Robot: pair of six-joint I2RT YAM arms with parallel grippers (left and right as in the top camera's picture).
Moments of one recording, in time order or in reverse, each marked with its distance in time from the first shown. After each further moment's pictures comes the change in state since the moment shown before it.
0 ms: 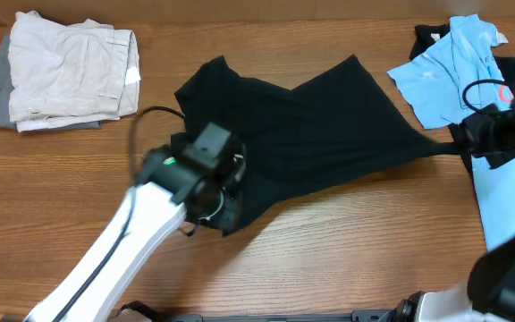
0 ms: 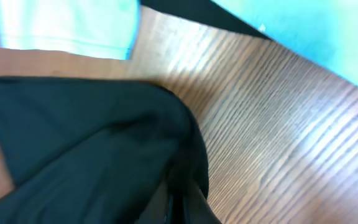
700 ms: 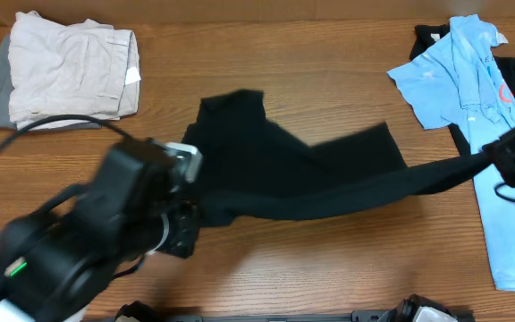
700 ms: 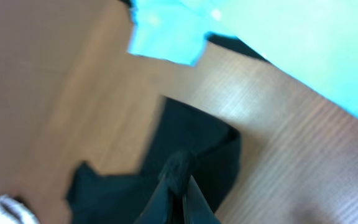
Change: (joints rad) left arm 0.000 -0.238 0.475 -0.297 -0.059 -0.064; right arm 0.000 -0.478 0.116 -0.207 -0.035 -0.088
